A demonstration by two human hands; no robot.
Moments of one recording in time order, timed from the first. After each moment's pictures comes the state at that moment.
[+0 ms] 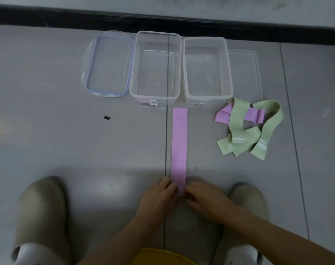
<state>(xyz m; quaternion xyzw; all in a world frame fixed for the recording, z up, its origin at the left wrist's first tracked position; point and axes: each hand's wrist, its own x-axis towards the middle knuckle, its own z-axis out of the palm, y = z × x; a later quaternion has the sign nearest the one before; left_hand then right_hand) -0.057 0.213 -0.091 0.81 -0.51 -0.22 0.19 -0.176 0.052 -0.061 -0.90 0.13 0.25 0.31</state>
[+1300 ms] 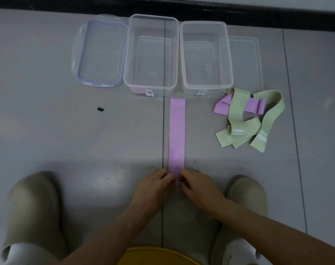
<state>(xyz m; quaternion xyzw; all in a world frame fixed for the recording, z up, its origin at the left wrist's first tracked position) -0.047 0.215 -0.093 0.80 -0.53 -0.22 0.19 -0.172 0.070 -0.079 -0.91 0.21 0.15 0.33</state>
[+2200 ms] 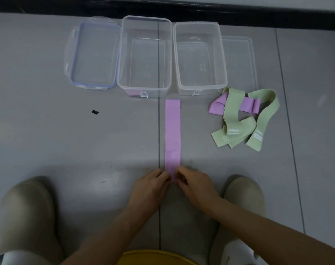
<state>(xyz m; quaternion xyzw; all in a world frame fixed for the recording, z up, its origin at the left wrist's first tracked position) -0.046 0.210 -0.098 0.82 -0.50 -0.23 0.17 -0.170 0.069 -0.087 -0.90 0.26 0.12 0.32</state>
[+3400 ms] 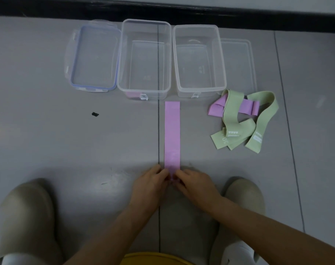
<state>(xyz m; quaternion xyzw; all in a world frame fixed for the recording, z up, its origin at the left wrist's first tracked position) -0.040 0.194 -0.088 0.84 -0.46 -0.24 0.14 -0.168 0.063 -0.091 -0.94 0.19 0.10 0.26</state>
